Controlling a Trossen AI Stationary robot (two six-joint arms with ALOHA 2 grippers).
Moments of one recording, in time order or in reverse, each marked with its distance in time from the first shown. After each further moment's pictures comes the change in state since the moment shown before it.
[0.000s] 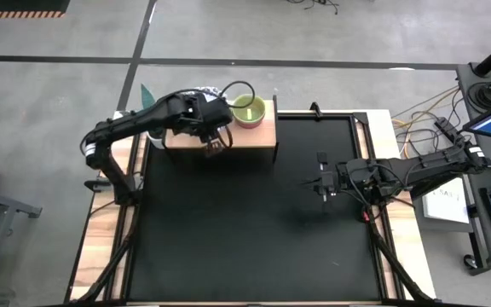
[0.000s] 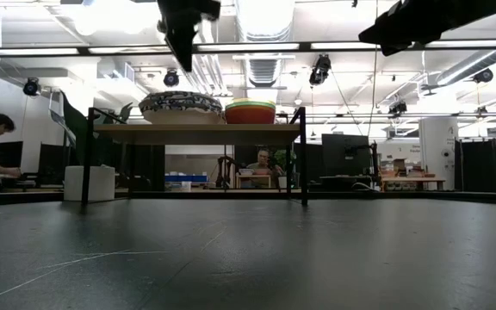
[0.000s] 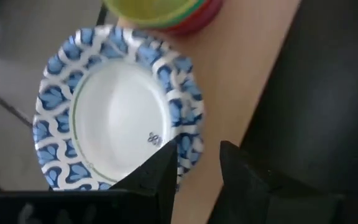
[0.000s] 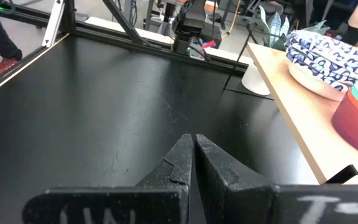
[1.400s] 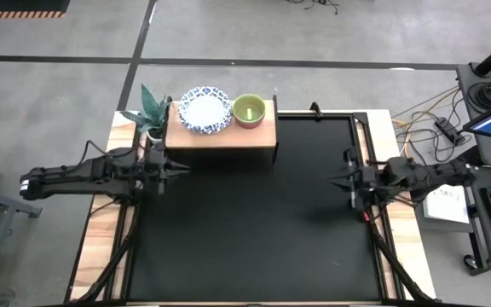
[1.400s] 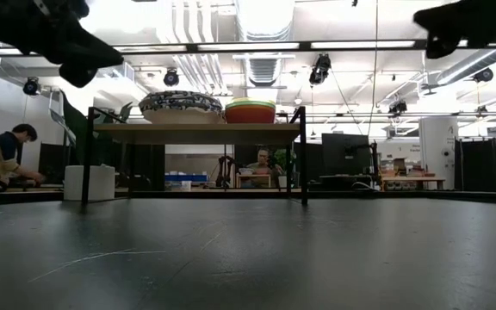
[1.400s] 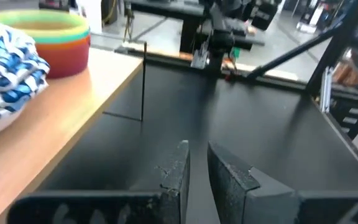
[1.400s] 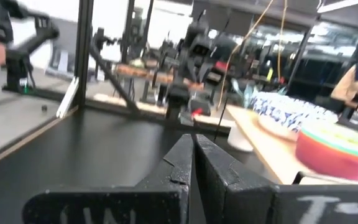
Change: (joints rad) left arm -0.167 -1.314 -1.473 1.154 0.394 -0.156; right arm 0.000 -0.665 -0.307 0.060 -0.038 -0.027
